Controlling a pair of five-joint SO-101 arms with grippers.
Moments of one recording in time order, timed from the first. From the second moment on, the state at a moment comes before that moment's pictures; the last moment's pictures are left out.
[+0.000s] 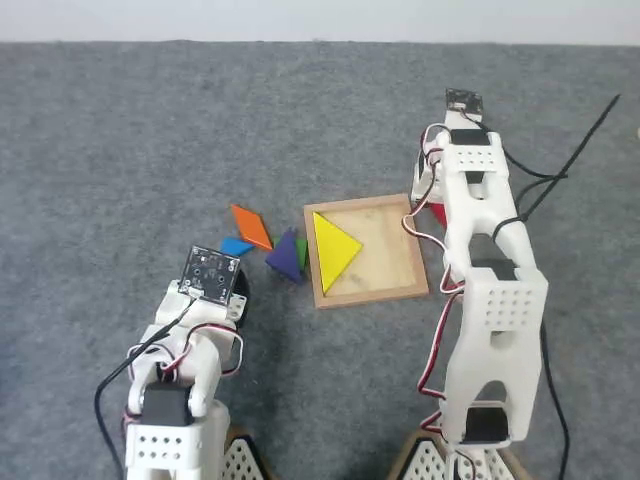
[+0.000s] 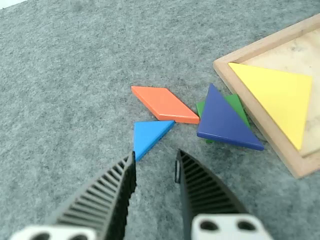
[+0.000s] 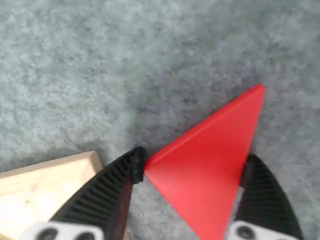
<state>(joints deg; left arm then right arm) -3.7 -103.0 97.1 57.5 -10.1 -5.1 43.3 -24.3 68.9 -10.2</state>
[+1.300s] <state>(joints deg) -3.7 -103.0 97.1 57.5 -10.1 -24.5 25.8 -25.3 90.9 38.0</state>
